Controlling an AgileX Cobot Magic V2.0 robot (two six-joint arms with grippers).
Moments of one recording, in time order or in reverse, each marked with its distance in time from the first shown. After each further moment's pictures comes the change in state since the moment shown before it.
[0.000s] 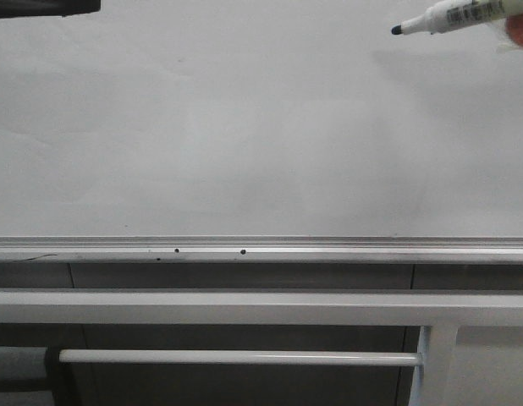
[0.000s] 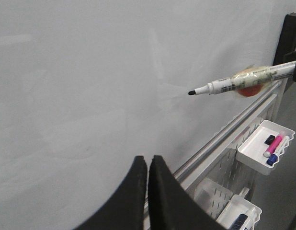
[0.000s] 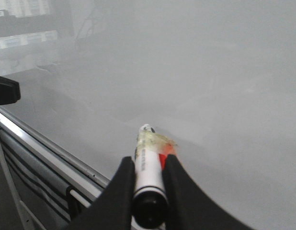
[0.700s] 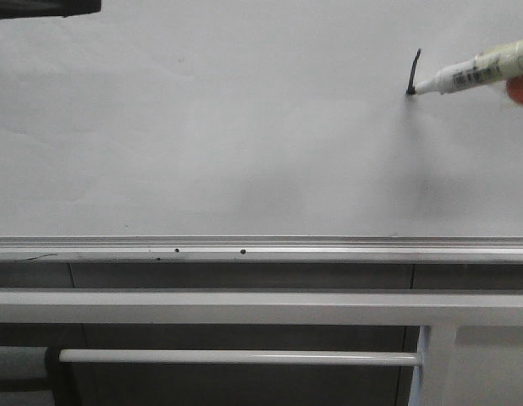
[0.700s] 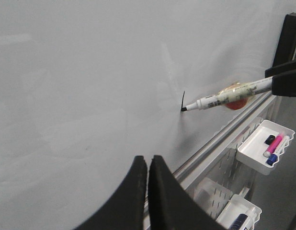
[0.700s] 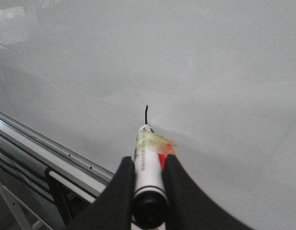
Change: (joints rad) left arm 0.000 0.002 0.000 0.000 -0.002 0.000; right arm -0.072 0.079 0.000 0.031 0.040 0.000
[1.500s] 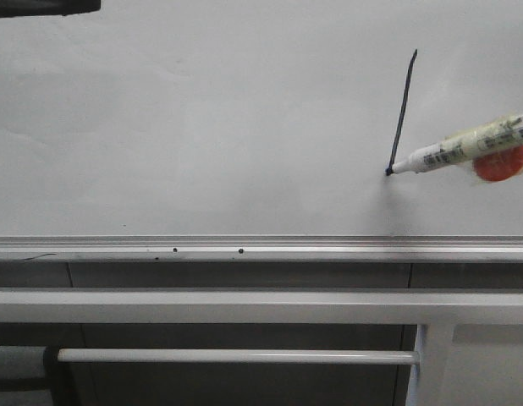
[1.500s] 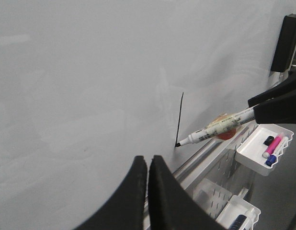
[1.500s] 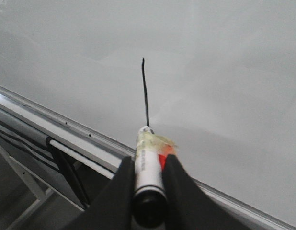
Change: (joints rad) left arm 0.000 0.000 0.000 -0.002 -0.002 0.000; right arm 0.023 0.129 0.000 0.069 0.003 0.004
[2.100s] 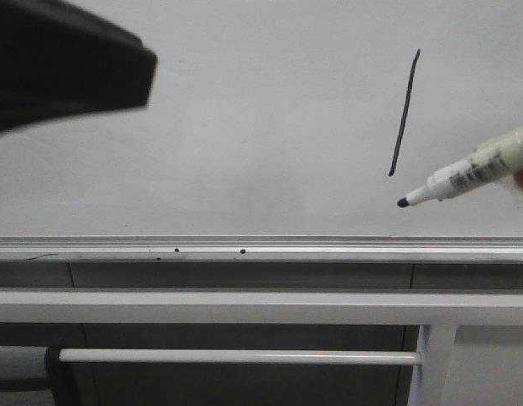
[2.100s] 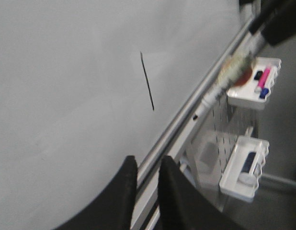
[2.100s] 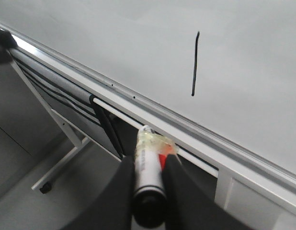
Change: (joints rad) left arm 0.000 0.084 0.000 0.309 0.083 -0.002; right arm 0.183 -0.047 -0.220 0.077 0.456 -0.004
